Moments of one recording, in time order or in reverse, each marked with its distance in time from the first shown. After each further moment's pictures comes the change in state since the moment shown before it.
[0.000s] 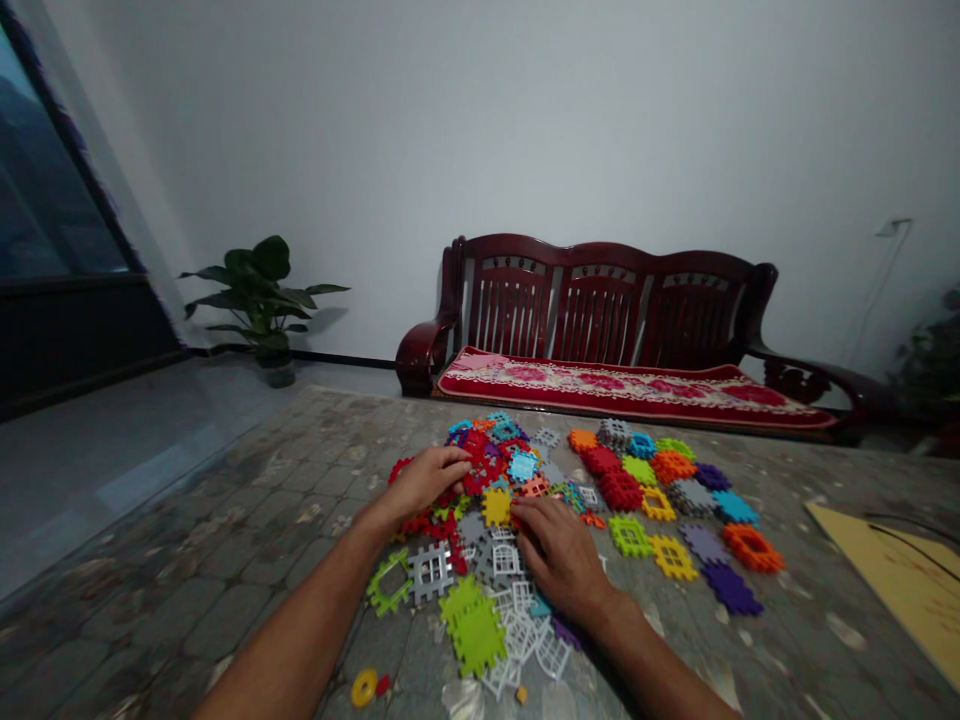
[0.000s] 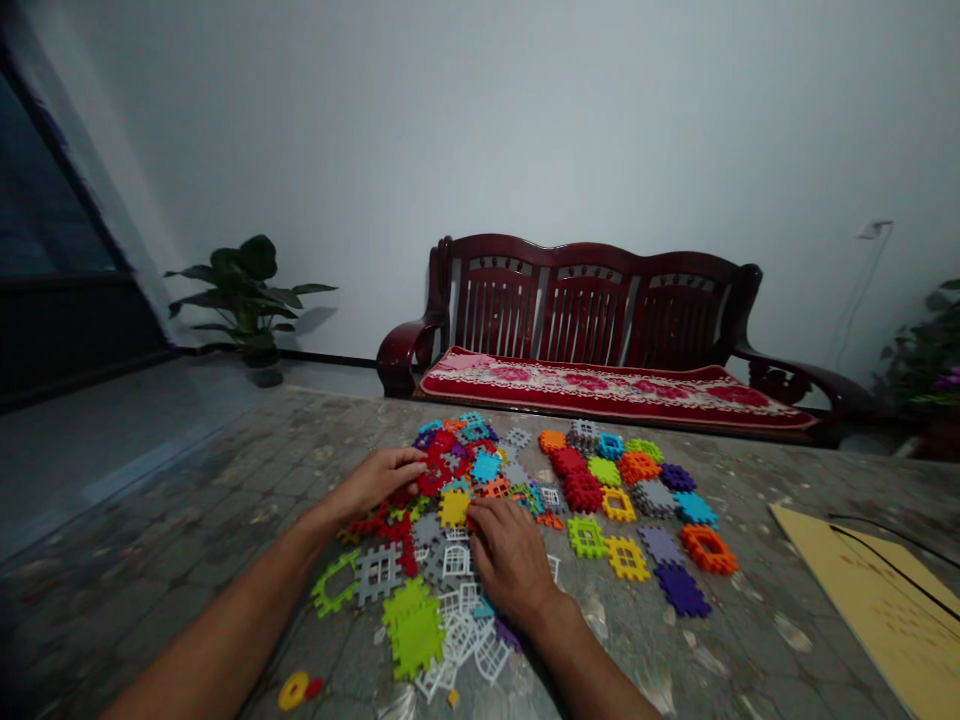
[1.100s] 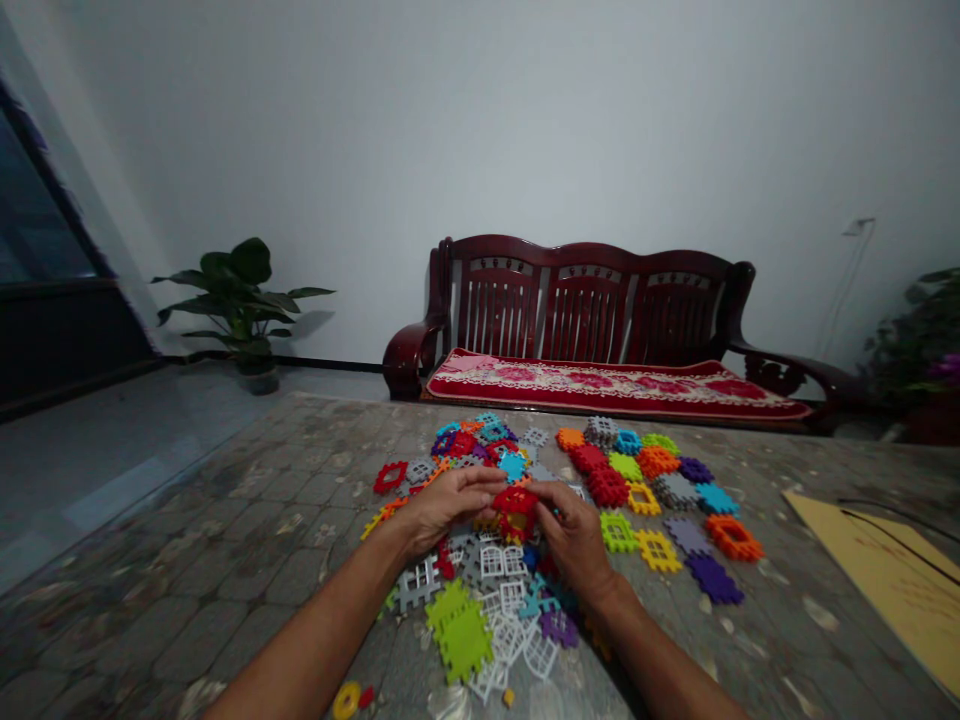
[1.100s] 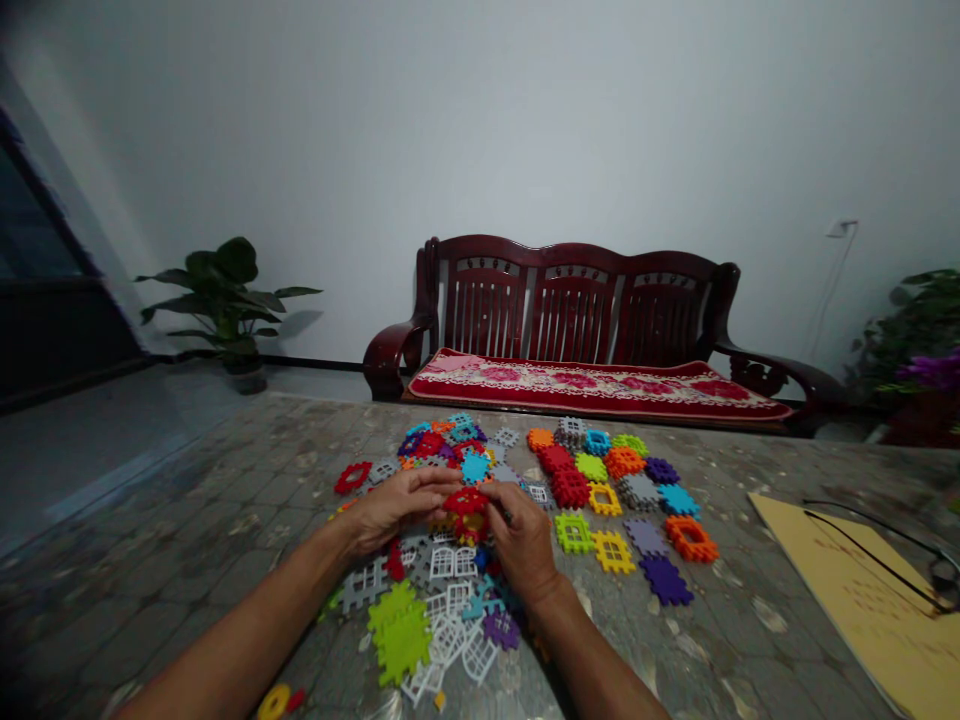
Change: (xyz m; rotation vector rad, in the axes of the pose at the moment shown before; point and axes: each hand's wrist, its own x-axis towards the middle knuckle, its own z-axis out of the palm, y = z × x) left_hand -0.009 0.016 0.045 -0.841 -0.211 -0.202; right_hand 0.008 0.017 -0.010 0.321 0.375 0.170
